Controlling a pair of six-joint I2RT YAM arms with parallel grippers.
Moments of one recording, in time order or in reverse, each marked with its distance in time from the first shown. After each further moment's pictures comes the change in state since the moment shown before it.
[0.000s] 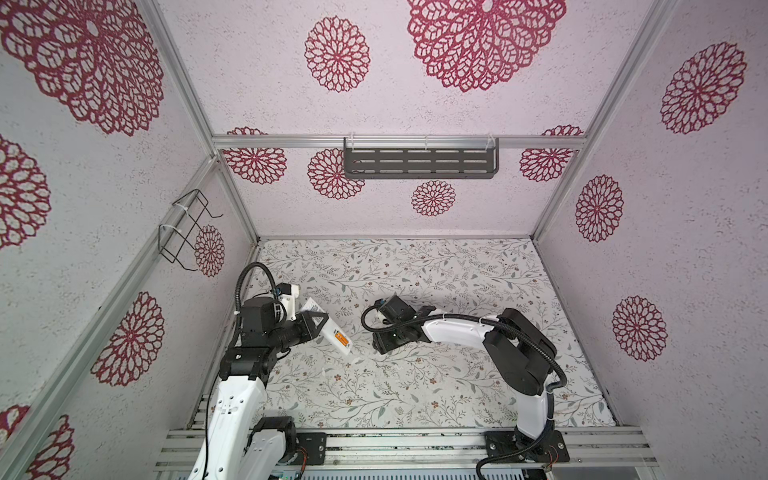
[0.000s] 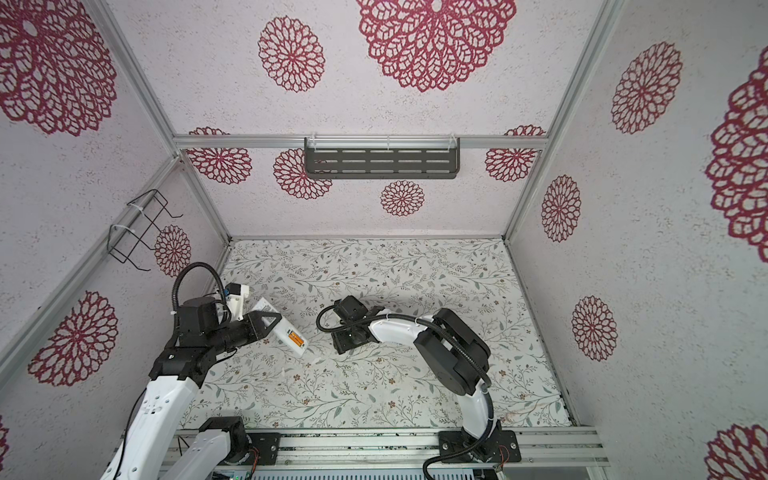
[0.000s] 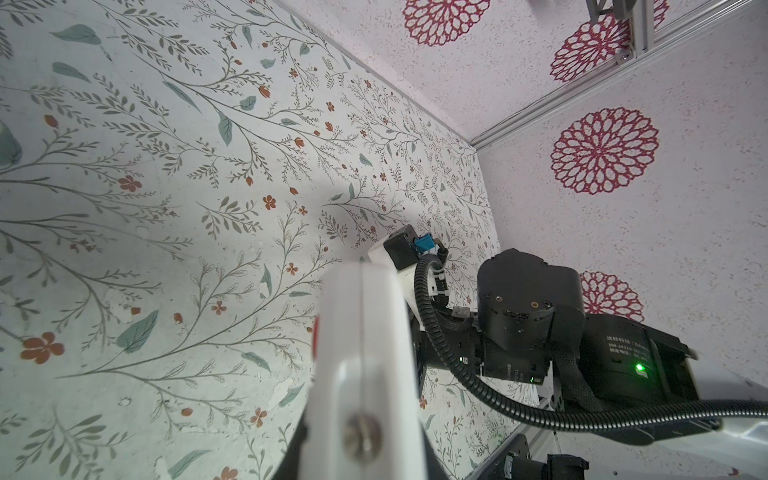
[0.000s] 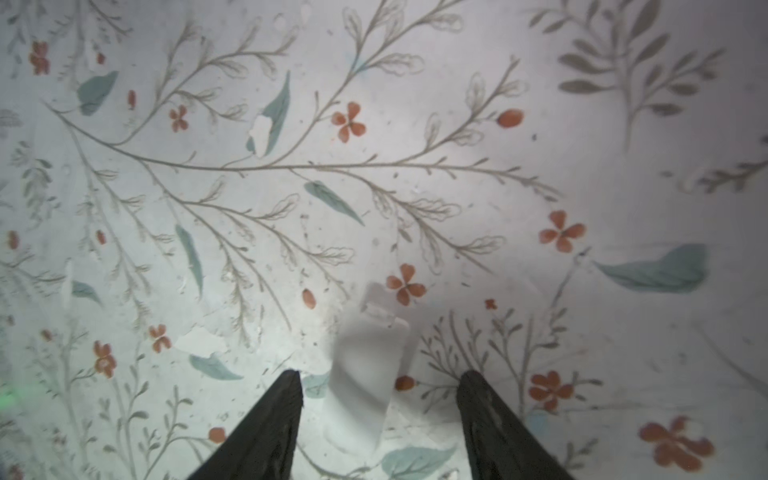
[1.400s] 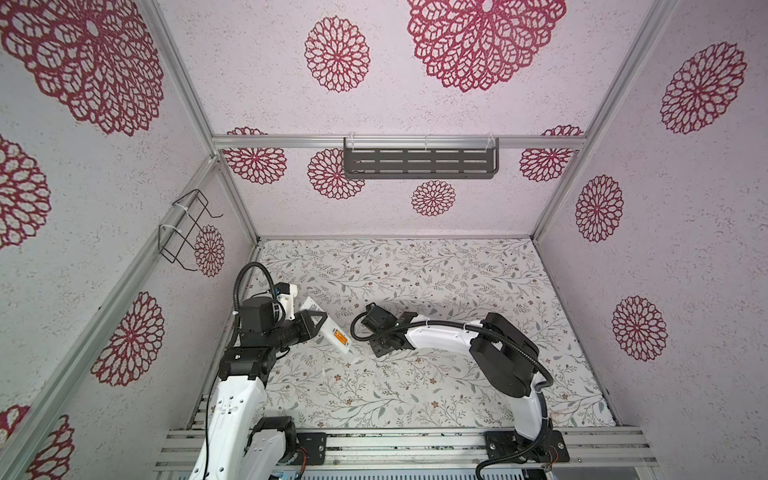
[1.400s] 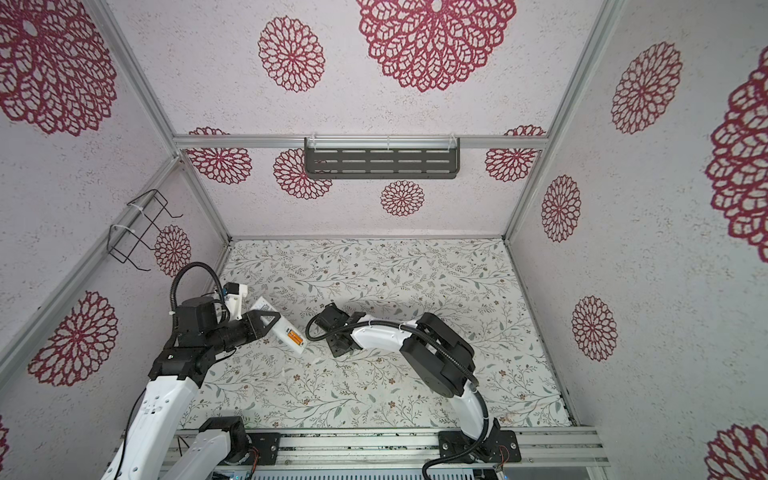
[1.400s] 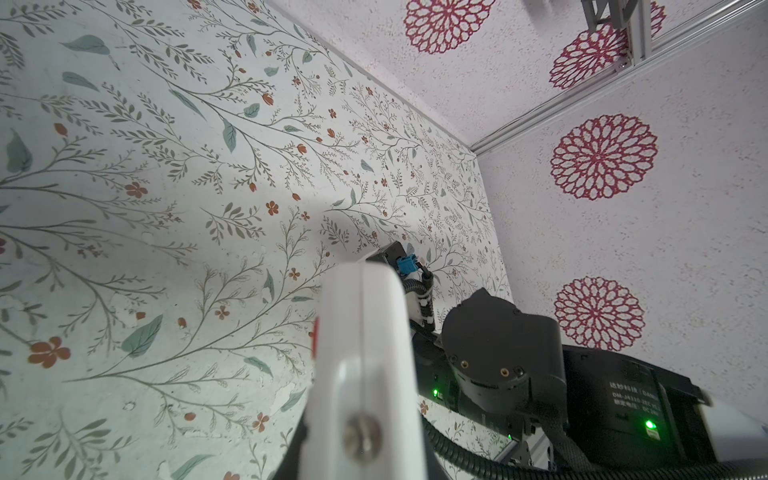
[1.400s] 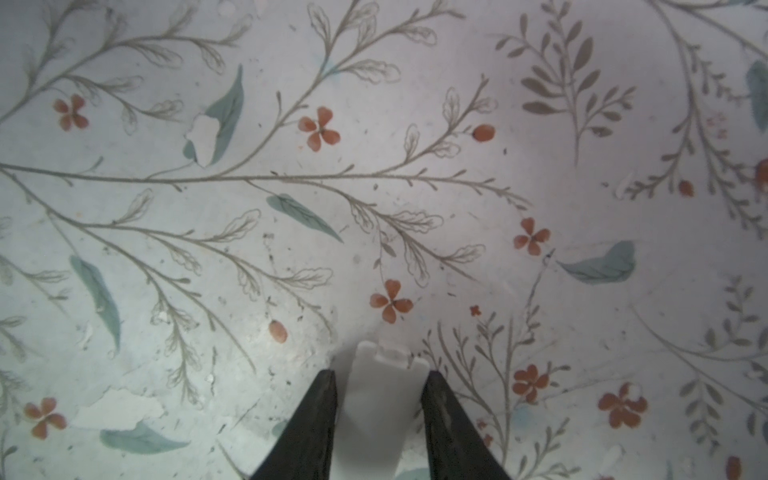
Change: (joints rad) left arm 0.013 0.000 0.000 0.009 0.002 0.000; right arm 0.105 0.079 0.113 -0.111 0.267 0.034
